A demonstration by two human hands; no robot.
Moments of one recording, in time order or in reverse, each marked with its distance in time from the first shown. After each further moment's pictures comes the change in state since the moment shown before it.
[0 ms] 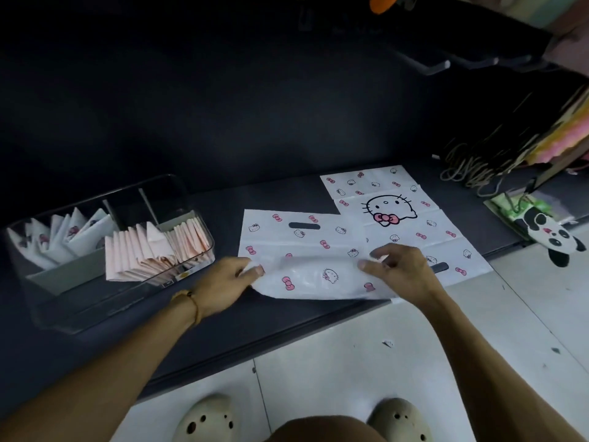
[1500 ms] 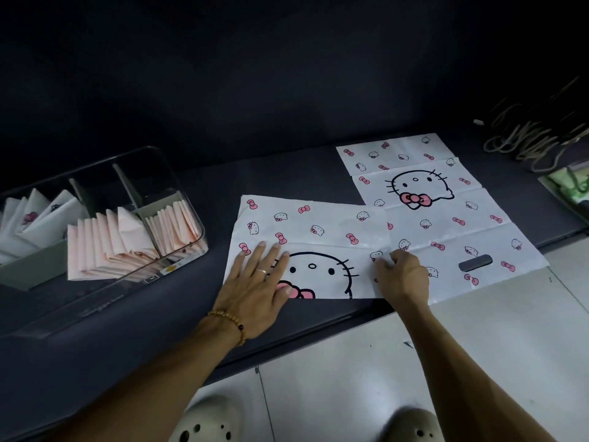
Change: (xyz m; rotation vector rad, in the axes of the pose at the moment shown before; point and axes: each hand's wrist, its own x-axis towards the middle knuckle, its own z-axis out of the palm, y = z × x) left_hand 0.041 -0.058 0.076 1.014 0.003 0.118; right_hand 0.058 0.051 0.086 -0.131 0.206 0.278
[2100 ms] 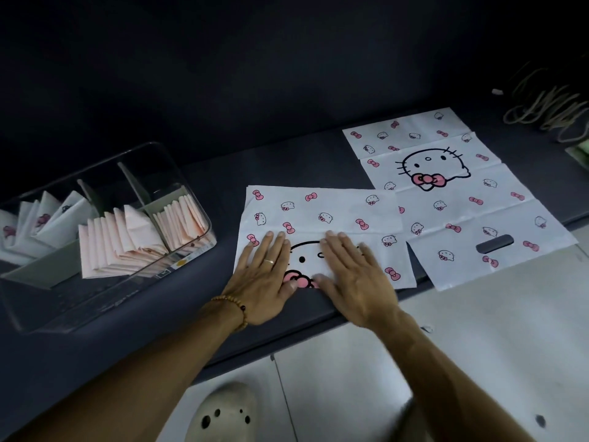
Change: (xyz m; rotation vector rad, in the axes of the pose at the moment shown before) left_hand 0.002 -0.007 -0.005 -0.019 -0.102 0.034; right_hand -0.045 -0.005 0.044 -0.541 -0.234 -0.887
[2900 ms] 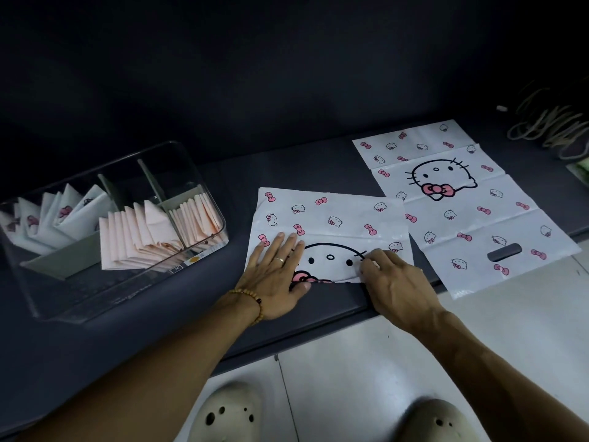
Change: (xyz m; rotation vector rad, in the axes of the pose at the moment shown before) left_hand 0.004 -0.003 0.001 -0.117 -0.021 -0.015; right_hand -0.023 0.022 -0.043 -0.130 0.164 -0.136
